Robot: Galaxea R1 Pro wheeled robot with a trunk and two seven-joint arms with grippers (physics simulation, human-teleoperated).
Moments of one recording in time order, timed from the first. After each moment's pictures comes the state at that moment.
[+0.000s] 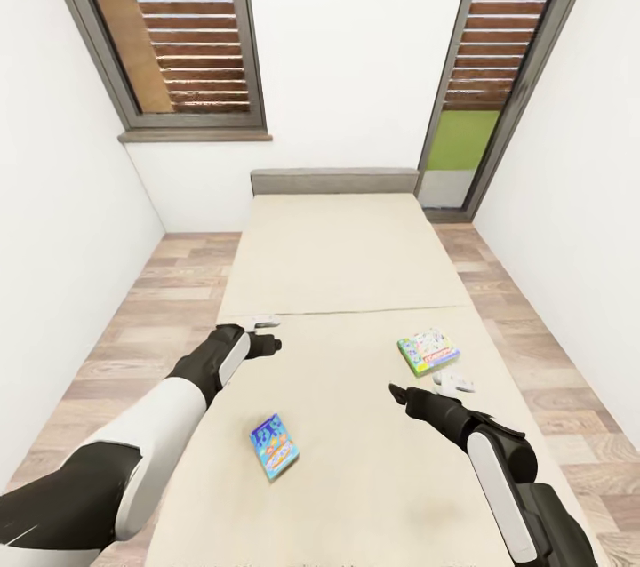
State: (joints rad) left arm -1.00 -0.10 -0.11 -0.44 0.22 0.58 0.10; right arm -0.27 -0.02 0.02 -1.55 -0.44 0.76 -0.08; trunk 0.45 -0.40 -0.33
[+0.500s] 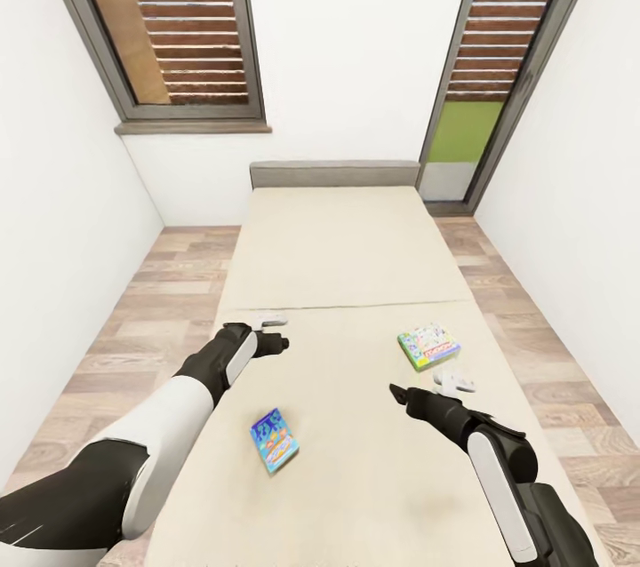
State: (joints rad) left arm -1.01 -0.13 -0.11 -0.44 0.21 0.57 0.10; right arm -0.27 -0.03 0.02 -1.55 -0.44 0.76 -0.08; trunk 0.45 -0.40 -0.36
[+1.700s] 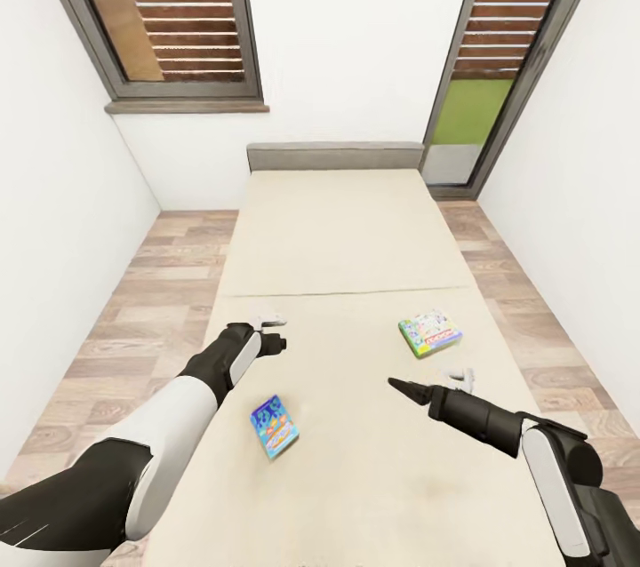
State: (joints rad) left arm -1.01 -0.14 -0.11 -0.44 0.21 0.57 0.19; right arm -0.27 -0.10 -0.18 -1.57 -0.45 0.91 0.74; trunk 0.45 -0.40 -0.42
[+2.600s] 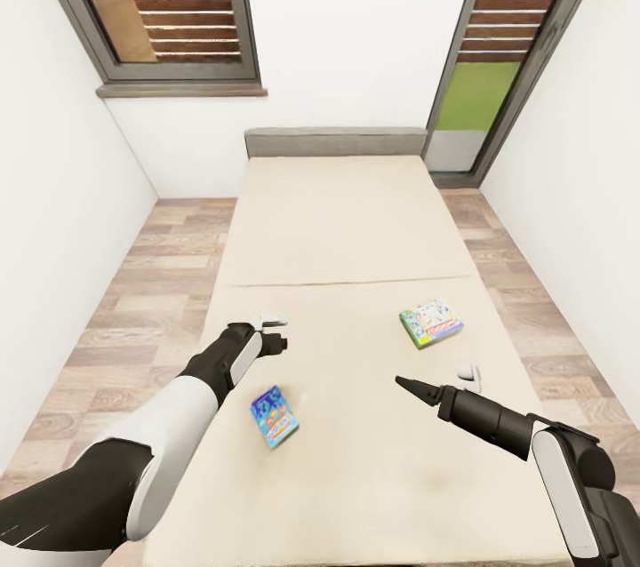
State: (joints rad) left arm -1.01 -0.15 -0.11 -0.44 0.21 0.57 0.18; right arm -0.27 -0.11 -0.22 -1.56 -0.44 0.91 0.83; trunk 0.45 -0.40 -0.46
